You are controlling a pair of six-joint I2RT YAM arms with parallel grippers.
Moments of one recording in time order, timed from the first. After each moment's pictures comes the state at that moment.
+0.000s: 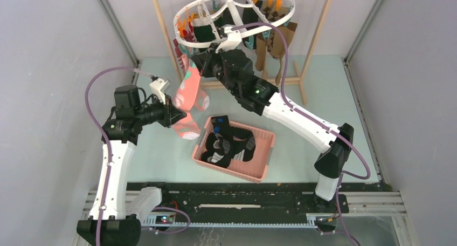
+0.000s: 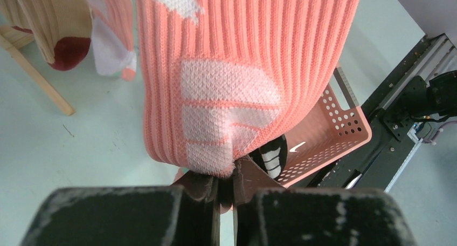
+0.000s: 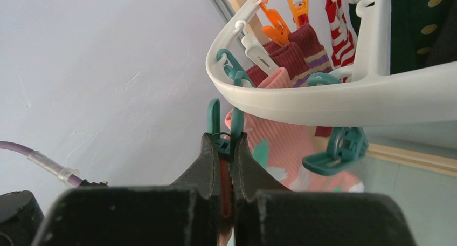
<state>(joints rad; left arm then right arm) 0.02 0.95 1.12 -0.79 0.76 0.16 0.94 1.81 1.92 -0.07 0.33 0.52</state>
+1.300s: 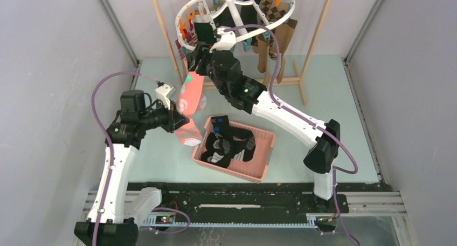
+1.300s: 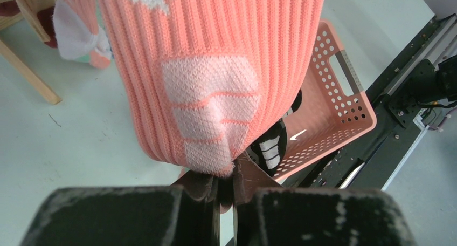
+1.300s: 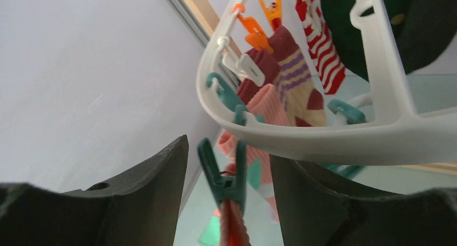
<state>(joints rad) -0.04 0.91 1.05 -0.79 0.71 0.17 0.96 1.92 2.03 -0.08 0.46 0.52</state>
